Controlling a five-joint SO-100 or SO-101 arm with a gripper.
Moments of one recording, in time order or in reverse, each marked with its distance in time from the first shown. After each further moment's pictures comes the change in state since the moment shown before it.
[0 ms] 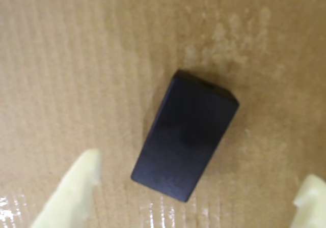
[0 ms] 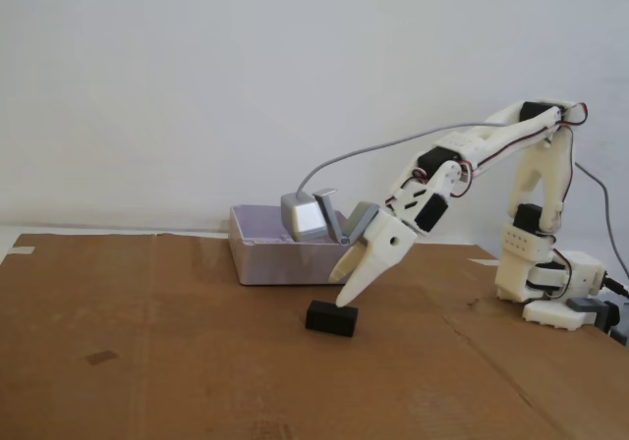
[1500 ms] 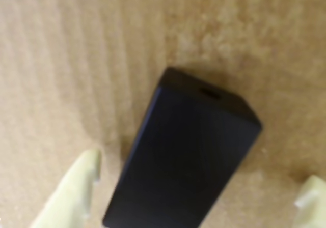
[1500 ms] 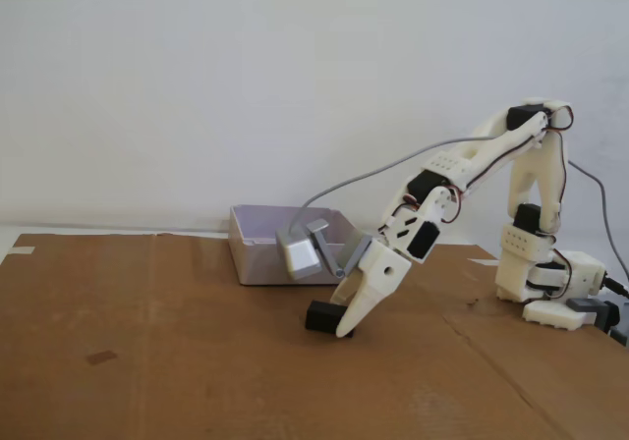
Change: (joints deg) arm -0.1 -9.4 0.0 -4.4 0.0
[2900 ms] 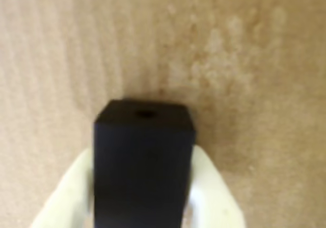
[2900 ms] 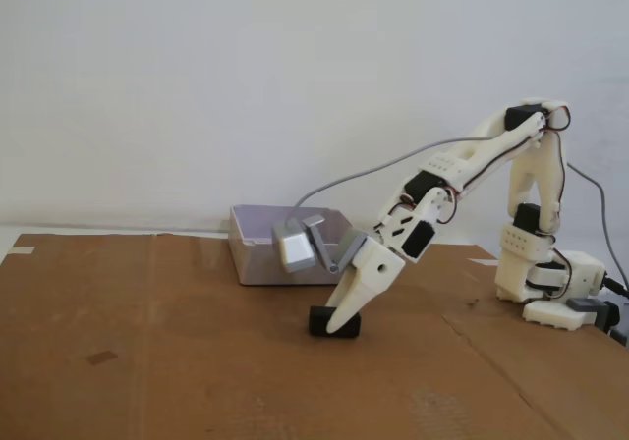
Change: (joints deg) arm 1.0 -1.2 -0.2 -3.5 -0.4
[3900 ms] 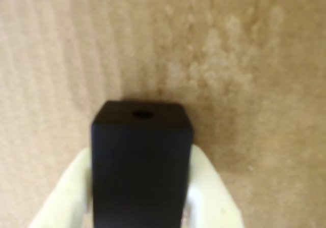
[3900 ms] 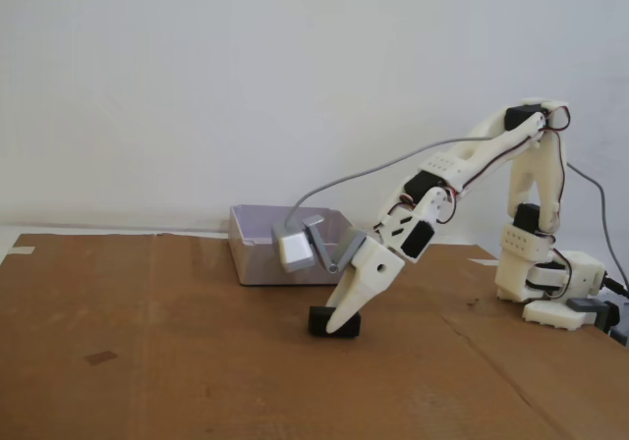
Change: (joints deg) arm 0.0 0.6 -0.3 0.0 0.3
